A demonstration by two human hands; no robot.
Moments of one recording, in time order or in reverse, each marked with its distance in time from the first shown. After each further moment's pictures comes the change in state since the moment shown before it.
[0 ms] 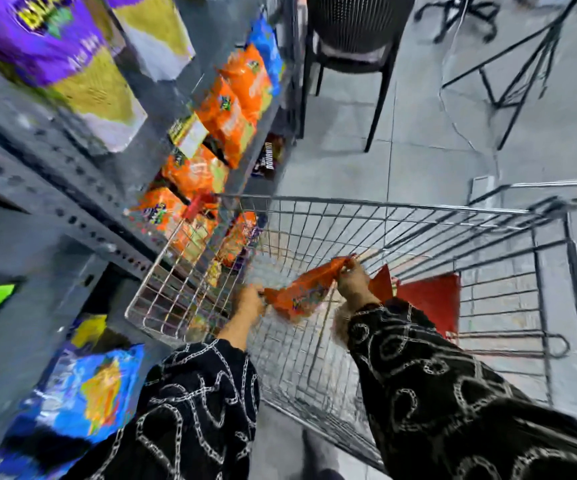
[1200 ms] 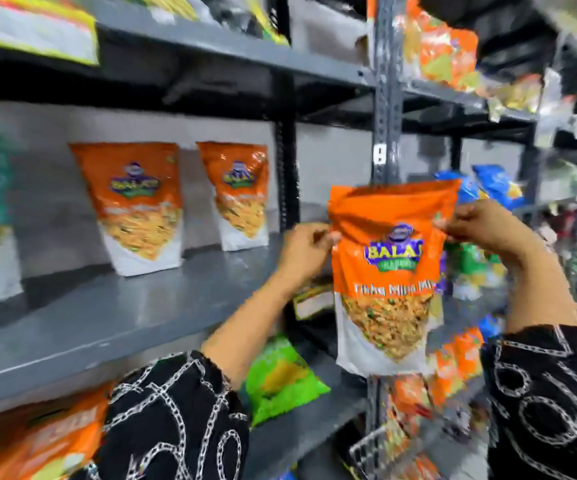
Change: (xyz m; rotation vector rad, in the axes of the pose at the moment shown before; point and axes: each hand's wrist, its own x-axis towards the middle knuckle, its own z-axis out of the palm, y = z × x) left_hand -0.484 0.137 -0.357 0.149 0.858 1.124; right_hand -0.370 -0.458 -0.234 0.028 -0.328 -1.300
